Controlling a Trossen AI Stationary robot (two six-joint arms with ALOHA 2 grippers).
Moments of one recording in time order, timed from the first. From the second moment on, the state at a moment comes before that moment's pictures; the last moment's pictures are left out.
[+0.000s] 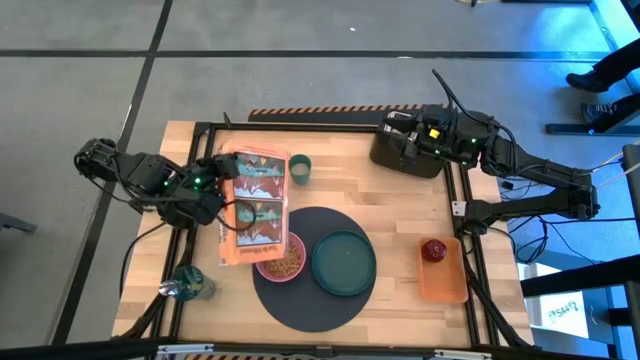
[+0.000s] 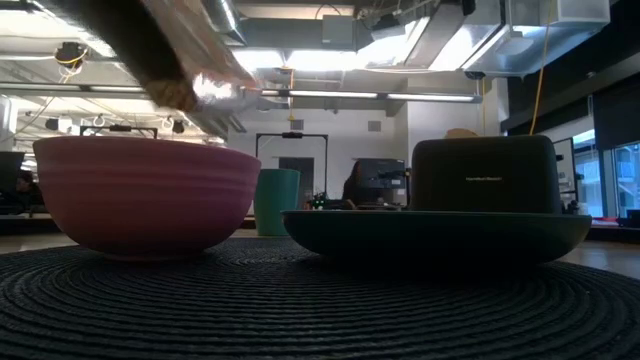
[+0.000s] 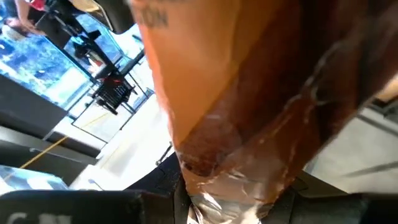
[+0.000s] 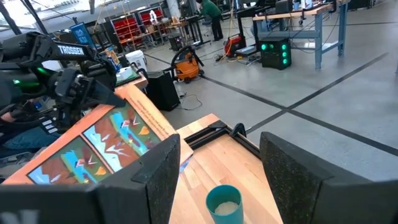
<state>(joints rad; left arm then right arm) -0.41 1.15 1.43 -1.57 -1.03 1.09 -0.24 1.00 1.15 -0.23 0.14 0.29</state>
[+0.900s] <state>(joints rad) -0.31 1.08 1.43 -1.57 -0.92 1.00 -0.24 1.00 1.15 -0.23 0.12 0.31</state>
